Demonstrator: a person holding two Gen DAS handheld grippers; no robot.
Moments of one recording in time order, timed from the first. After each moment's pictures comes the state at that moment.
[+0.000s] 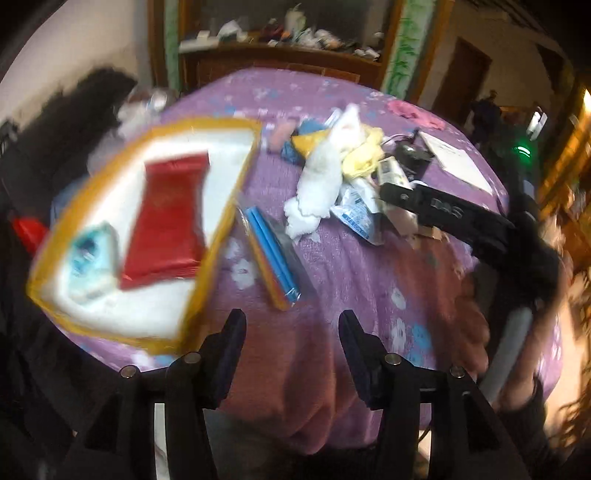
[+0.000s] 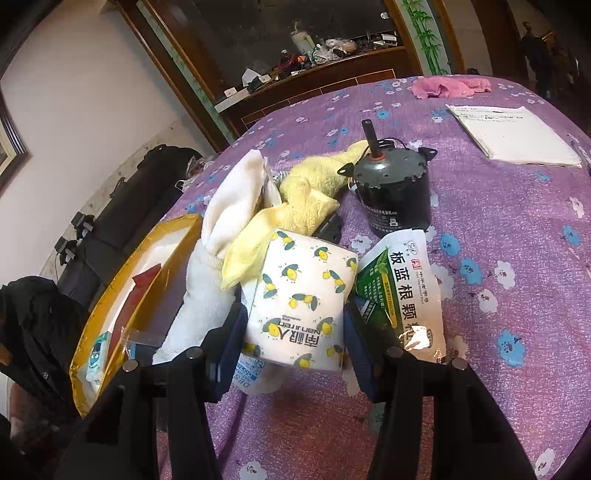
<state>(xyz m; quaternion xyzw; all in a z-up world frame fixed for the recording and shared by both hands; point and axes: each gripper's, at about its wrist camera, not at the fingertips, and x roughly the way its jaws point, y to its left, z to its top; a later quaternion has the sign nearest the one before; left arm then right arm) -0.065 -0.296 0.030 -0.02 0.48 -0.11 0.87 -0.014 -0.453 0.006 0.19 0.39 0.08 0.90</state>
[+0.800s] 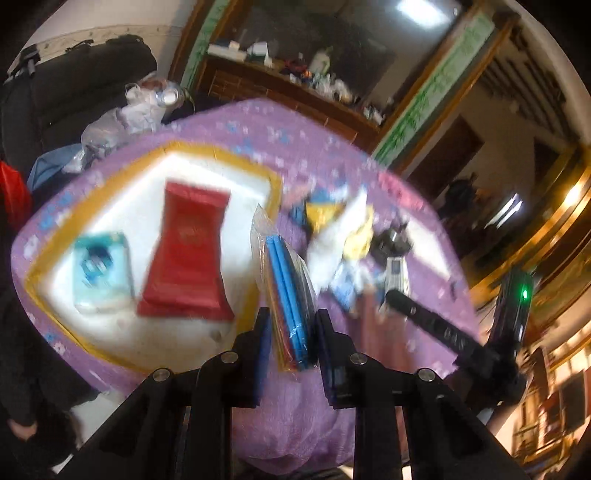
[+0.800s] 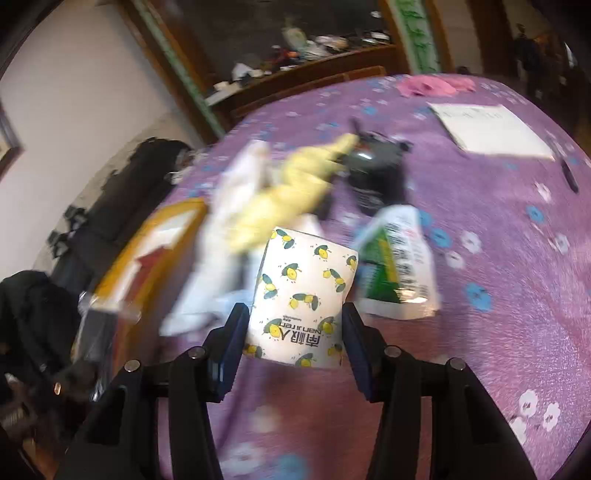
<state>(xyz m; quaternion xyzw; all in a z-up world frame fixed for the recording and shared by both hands) -0.063 -0.208 0.072 -0.19 0.40 -0.16 0.88 -0.056 -0.432 0.042 0.17 0.39 0.09 0.90</state>
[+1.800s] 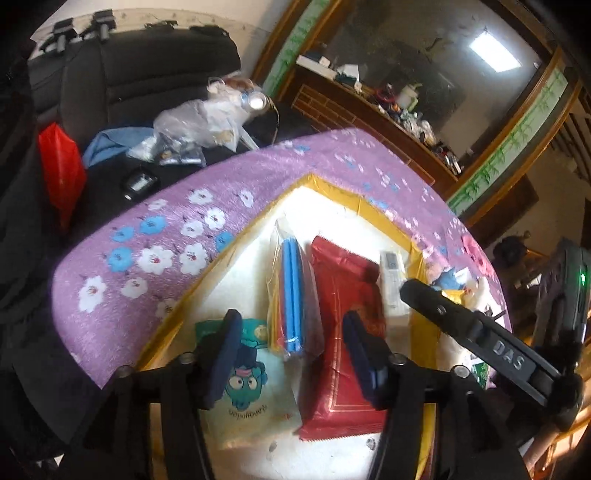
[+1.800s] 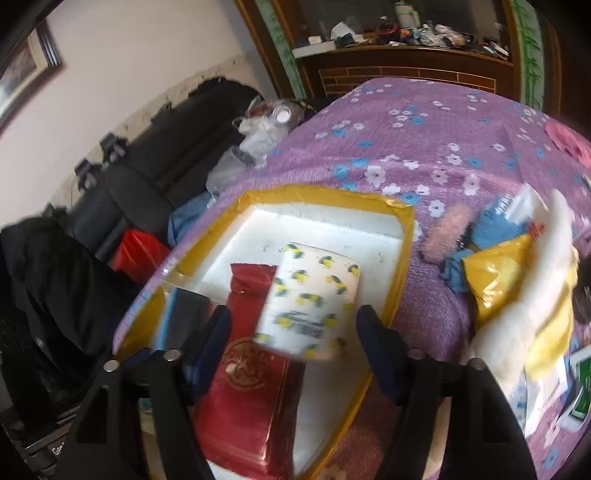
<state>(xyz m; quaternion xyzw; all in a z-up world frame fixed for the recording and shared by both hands) 0.015 -0.105 0.017 -0.24 0.40 -0.03 0.88 0.059 -0.267 0.038 0.10 0.43 0.18 0.88</state>
